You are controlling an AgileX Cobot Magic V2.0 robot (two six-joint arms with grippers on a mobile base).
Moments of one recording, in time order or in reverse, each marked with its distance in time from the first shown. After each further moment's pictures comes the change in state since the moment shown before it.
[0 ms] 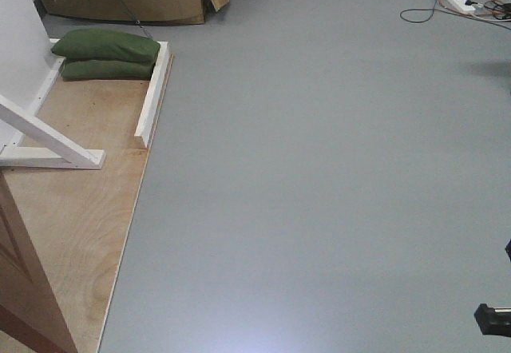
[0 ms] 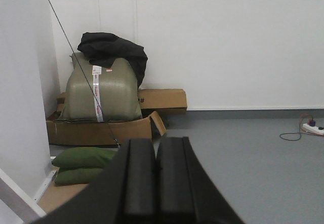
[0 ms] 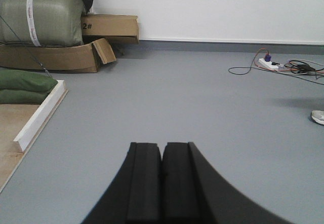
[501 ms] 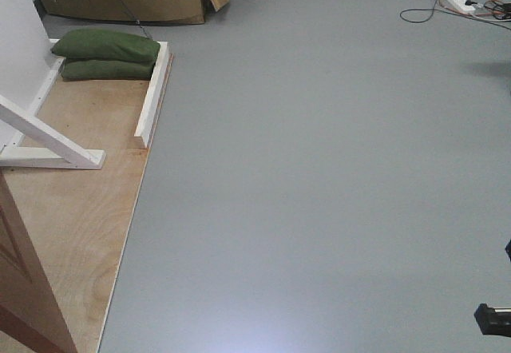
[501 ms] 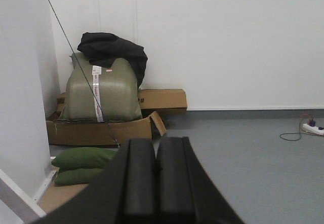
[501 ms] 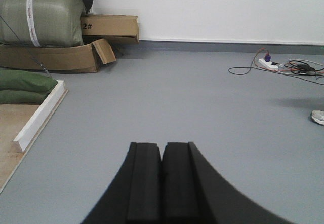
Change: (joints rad) left arm 0.000 0.000 0.000 0.000 0.000 0.000; right arm 0.000 0.000 0.000 0.000 0.000 0.000
